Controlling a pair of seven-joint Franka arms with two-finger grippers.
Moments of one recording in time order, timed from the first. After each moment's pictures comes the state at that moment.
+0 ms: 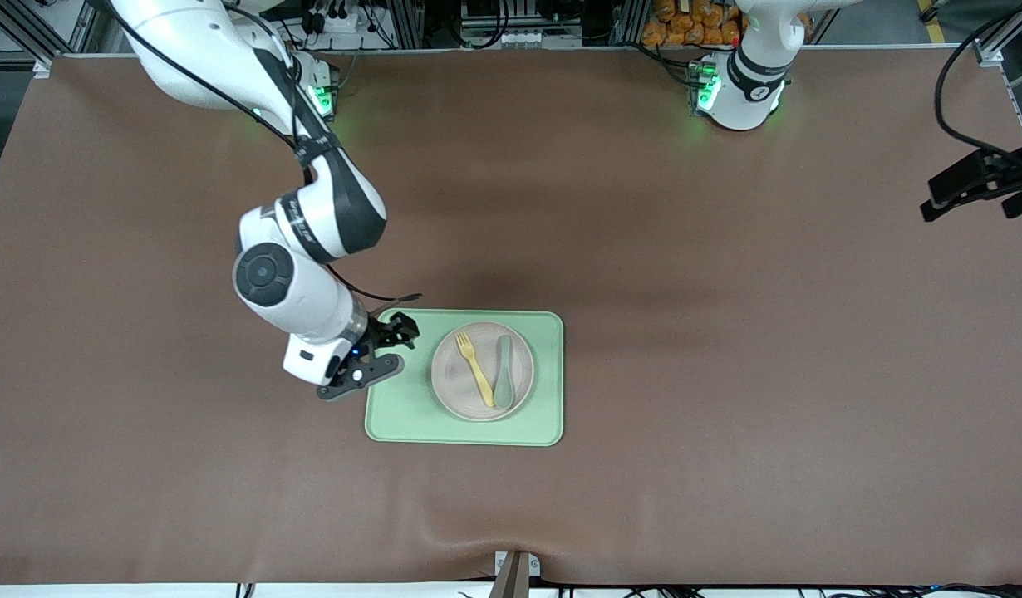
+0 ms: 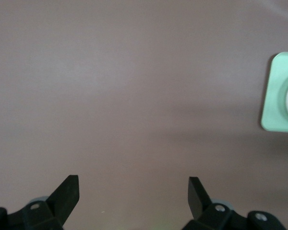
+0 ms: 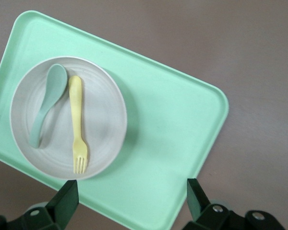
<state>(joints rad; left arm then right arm) 0.06 0.06 -0.07 -1.36 -0.01 1.43 -0.02 0.39 0.59 0.06 -1.52 0.11 2.20 -0.02</state>
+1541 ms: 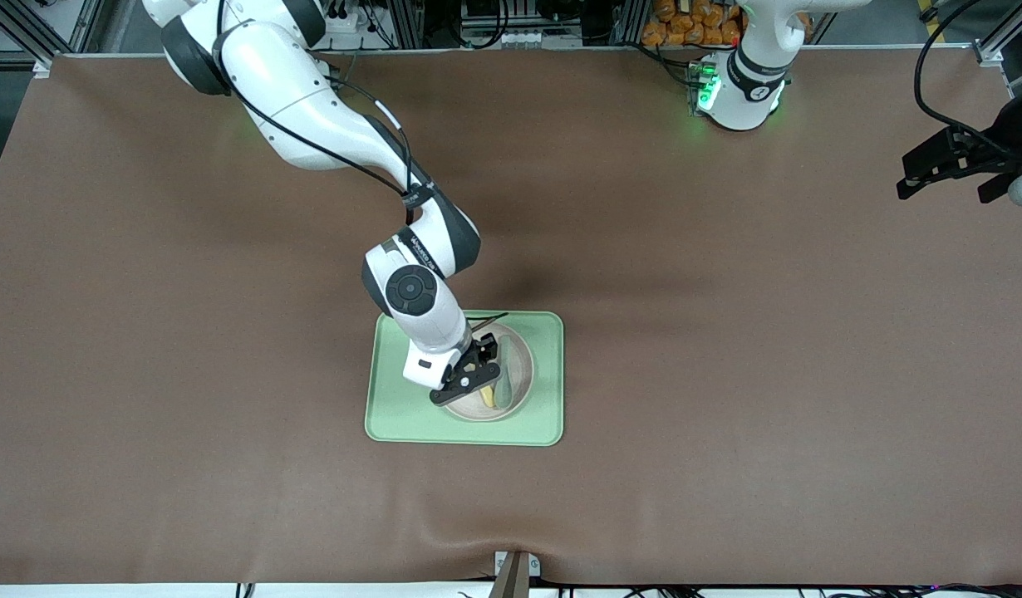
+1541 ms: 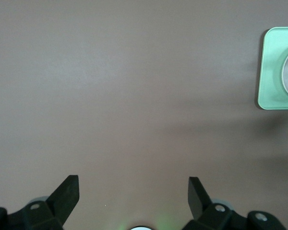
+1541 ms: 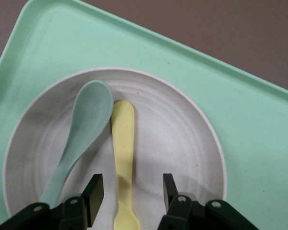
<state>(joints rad) -0.03 0.01 -0.03 -1.43 -0.02 1.43 -0.01 0.55 0.89 0.05 -1.33 0.01 2.38 0.16</state>
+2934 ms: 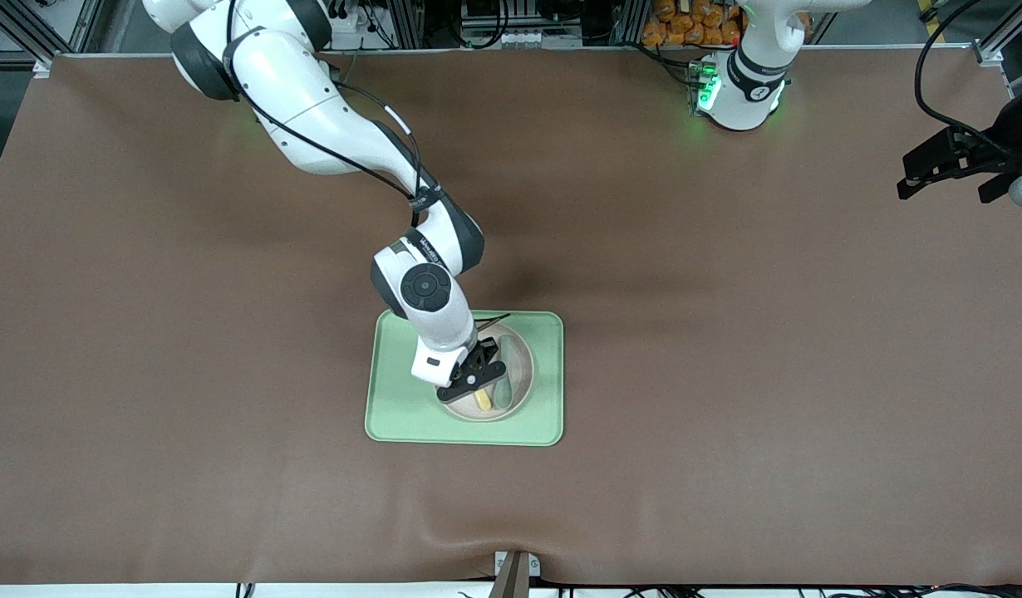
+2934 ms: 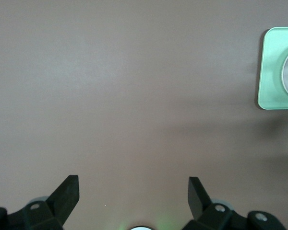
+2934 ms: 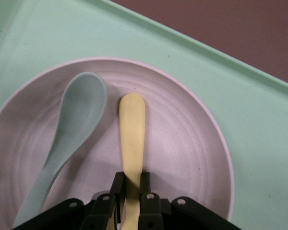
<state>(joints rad) -0.03 0.01 -0.03 -1.43 -0.02 1.43 -0.01 0.57 0.92 0.04 -1.33 -0.06 2.41 0.21</state>
